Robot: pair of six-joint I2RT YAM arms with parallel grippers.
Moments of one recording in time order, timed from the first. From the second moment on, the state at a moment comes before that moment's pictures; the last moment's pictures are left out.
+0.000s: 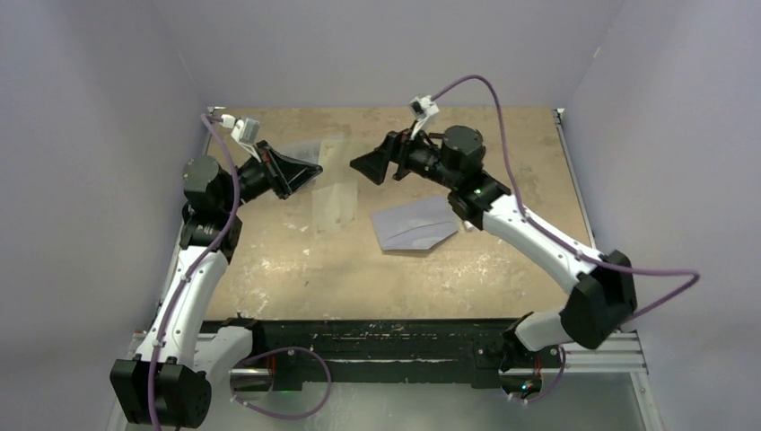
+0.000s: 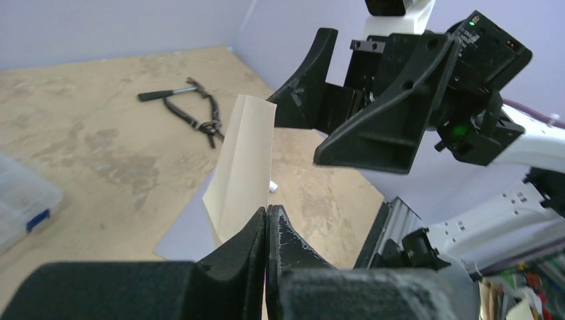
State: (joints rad) left arm -0.07 0.97 0.86 0.18 0.82 -0.59; right arm 0.63 1.49 1.23 0.19 -0.39 0.52
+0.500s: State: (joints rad) left arm -0.07 1.04 0.94 0.56 1.03 -0.85; right arm 0.49 1.34 1.03 0.57 -0.53 0.64
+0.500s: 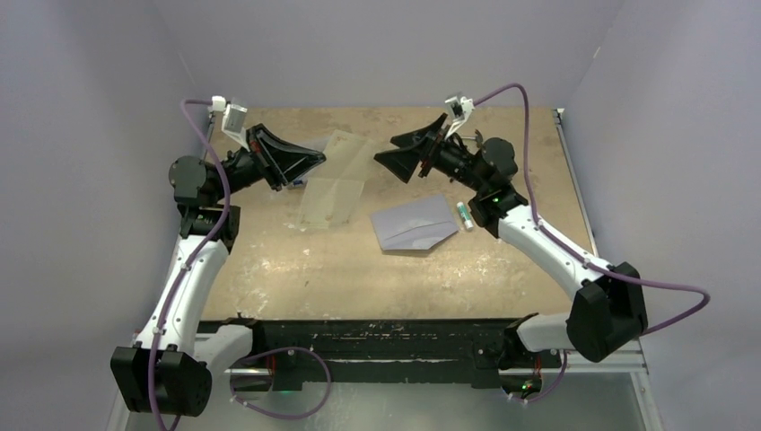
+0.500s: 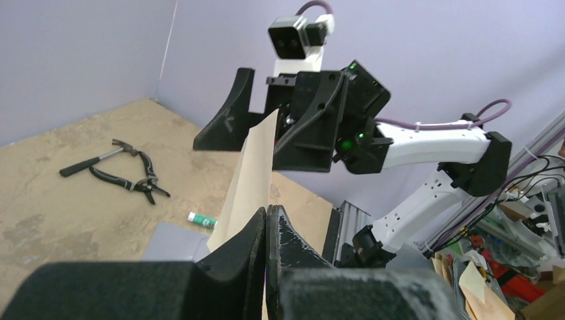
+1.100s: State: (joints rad) left arm -0.07 1.00 0.97 0.74 0.99 -1.01; right arm 0.49 1.52 0.97 1.39 -0.83 1.08
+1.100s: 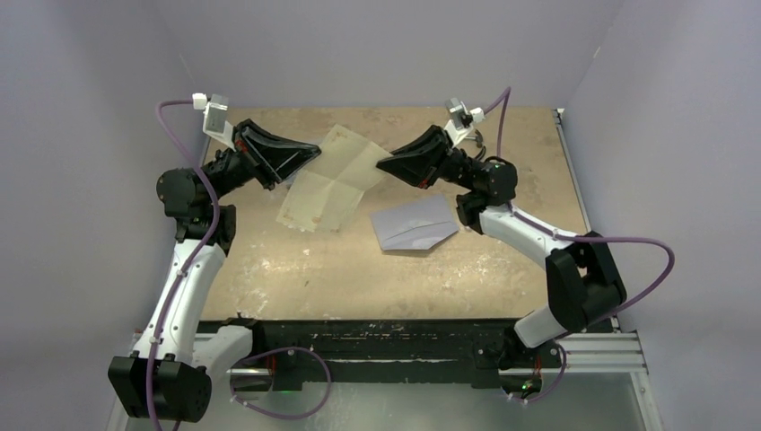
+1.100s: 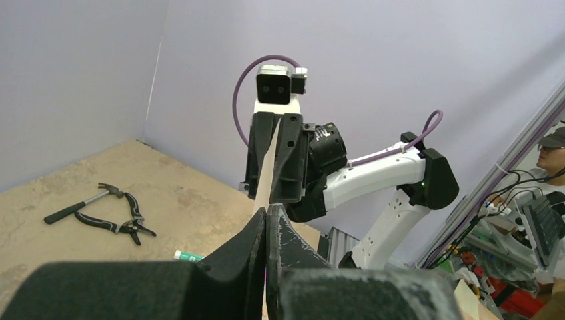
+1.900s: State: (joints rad) left arm -0.07 1.05 1.02 0.08 0.97 -0.53; right arm 0.48 1.33 1.18 0.55 -0.75 0.69
